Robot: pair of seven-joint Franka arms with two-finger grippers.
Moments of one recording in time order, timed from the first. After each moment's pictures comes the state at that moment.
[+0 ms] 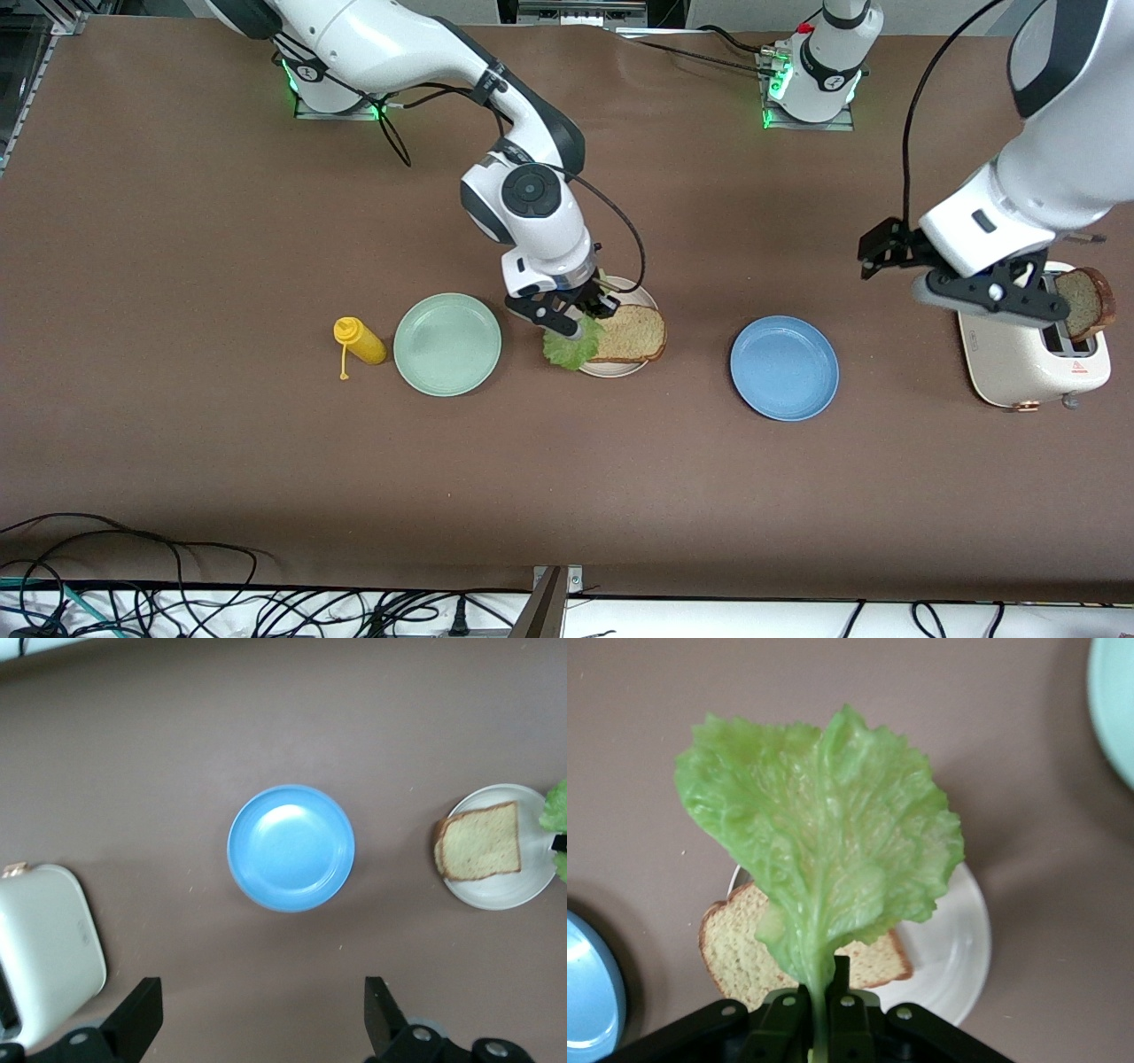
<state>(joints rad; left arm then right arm) -0.04 0.16 -0.15 -1.46 0.04 1.59 0.03 0.62 0.83 0.23 -1.30 -0.12 2.35 1.33</state>
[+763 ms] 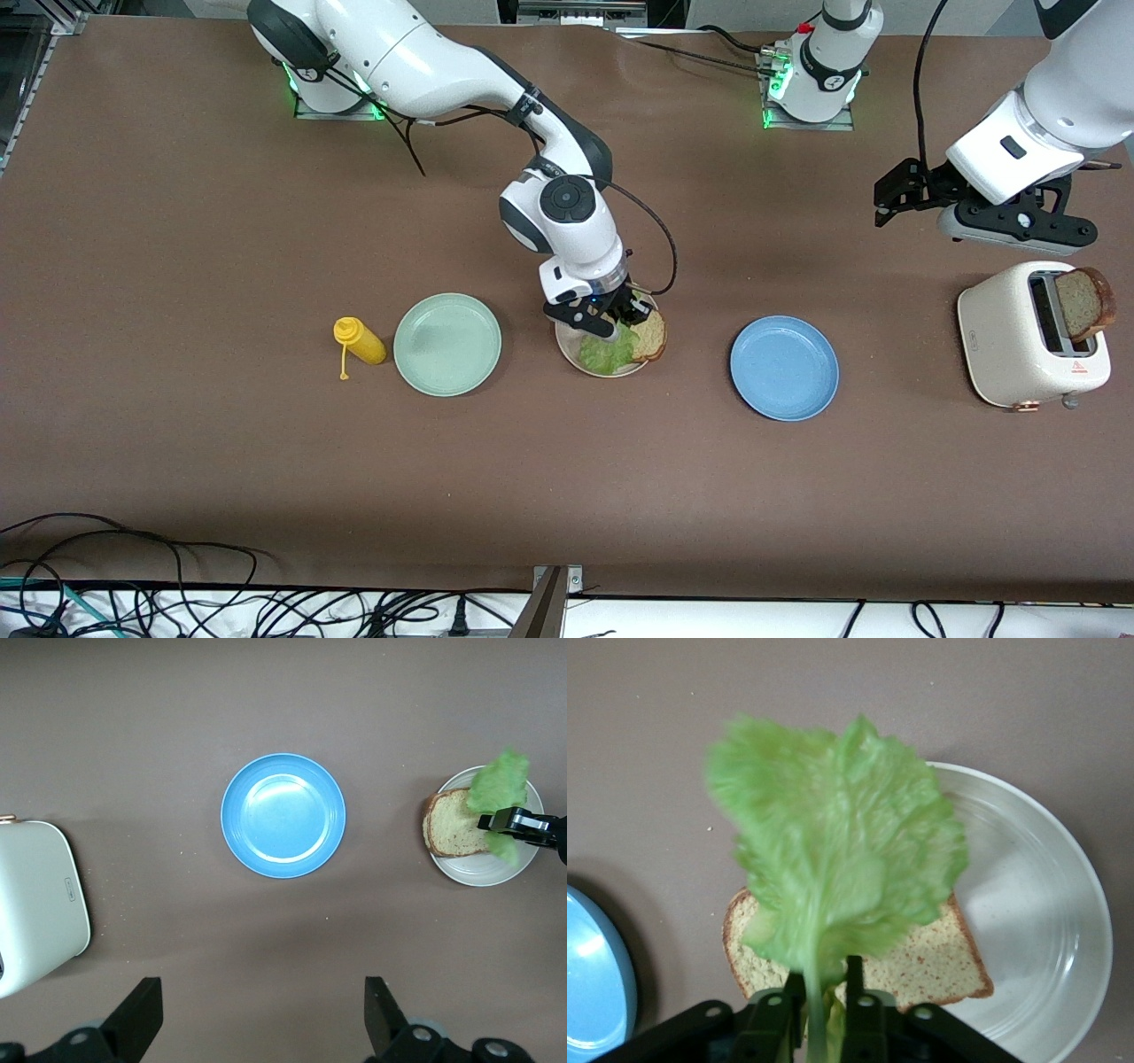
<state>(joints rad) -0.03 0.01 -0.13 -1.62 -0.02 1.61 0.01 0.69 0.96 0.19 -1.17 -0.12 2.43 1.34</state>
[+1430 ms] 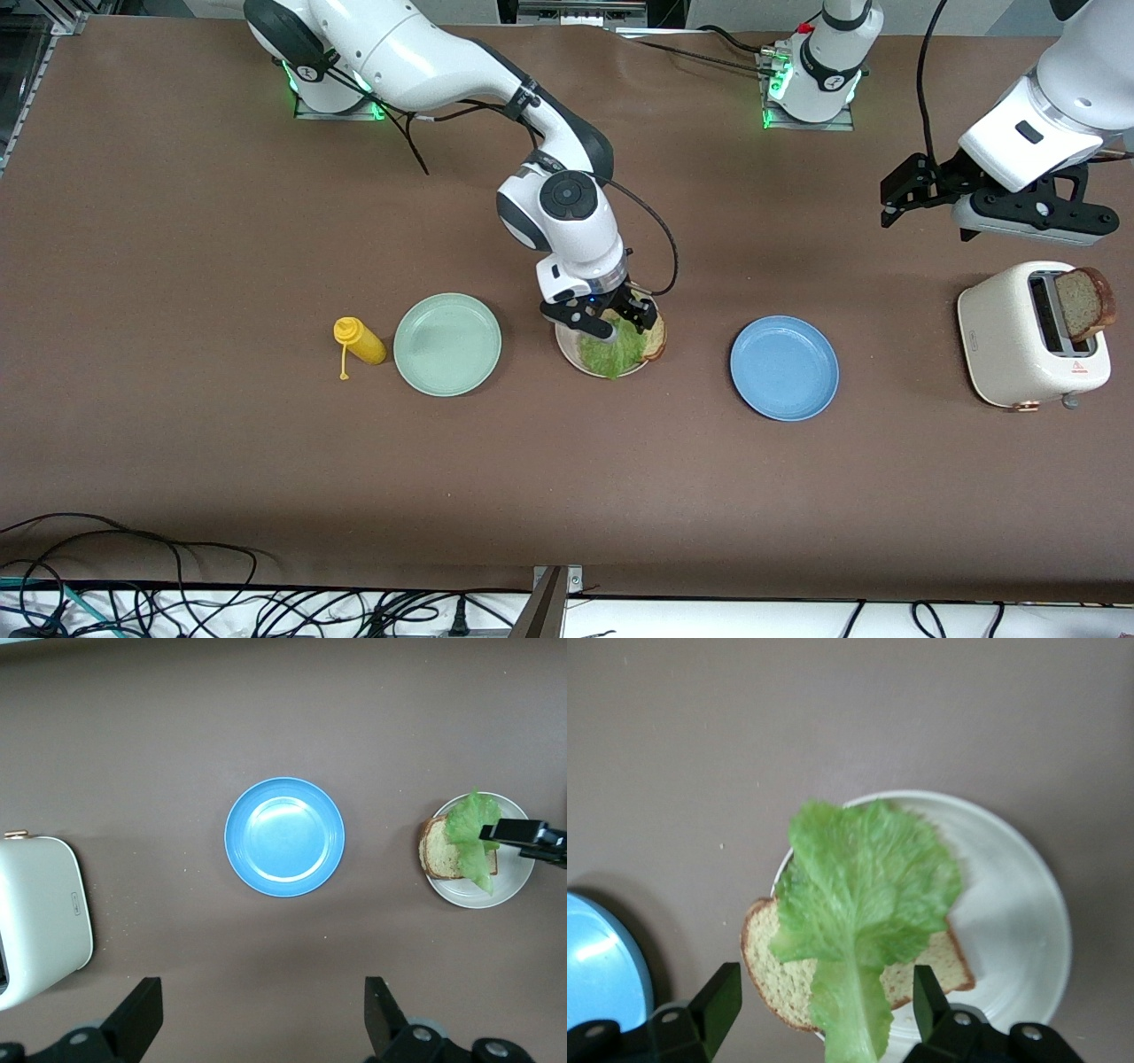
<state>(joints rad) -0.03 -0.01 -0.13 -1.62 -0.02 1.66 -0.01 0.68 0.92 0.19 -1.12 -0.12 2.30 1.34</state>
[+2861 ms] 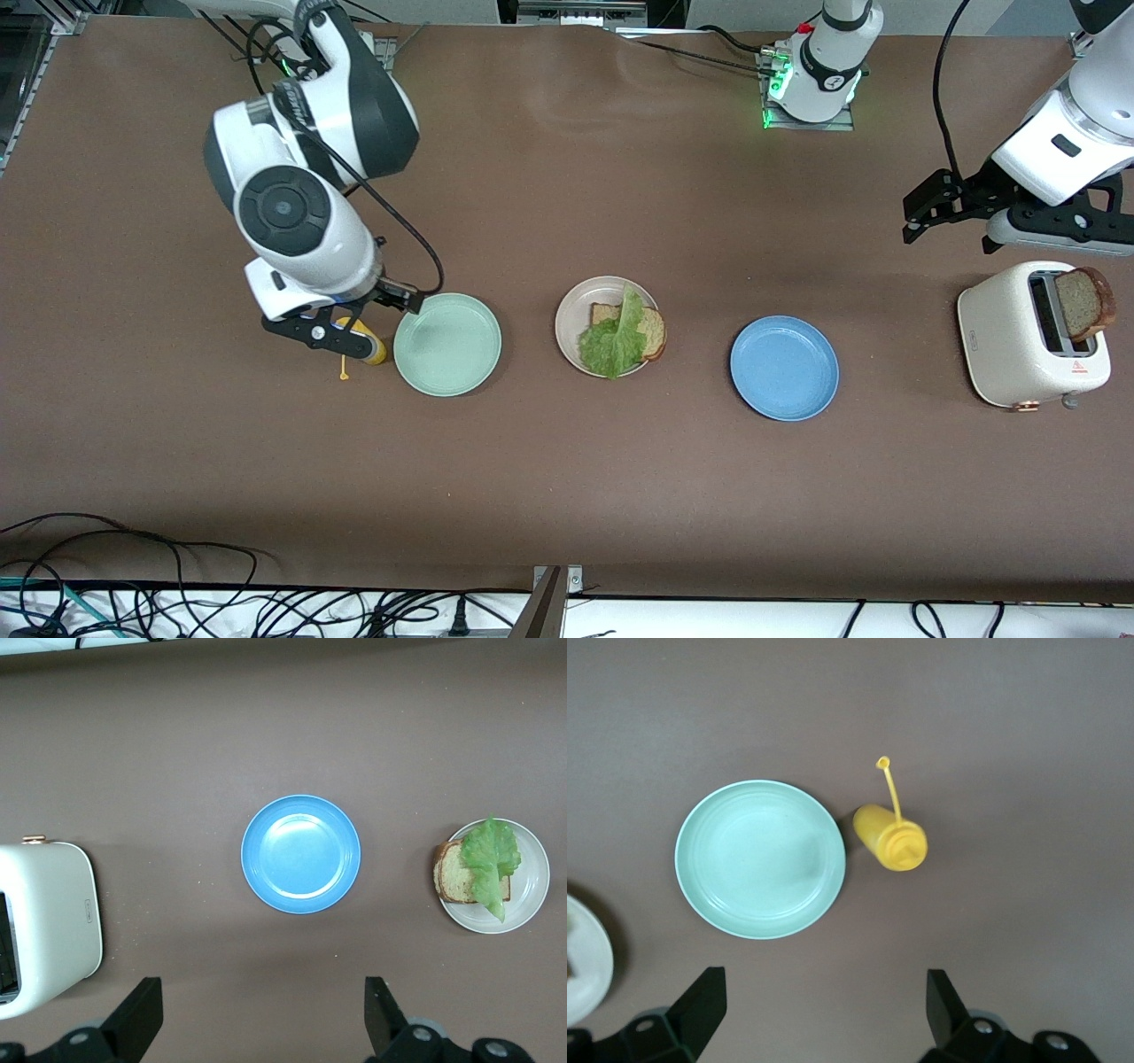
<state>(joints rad) 0.01 0.00 -0.13 -1.62 -0.02 1.69 -0.01 0.45 0.48 -0.02 -1.23 -0.08 1.54 0.62</state>
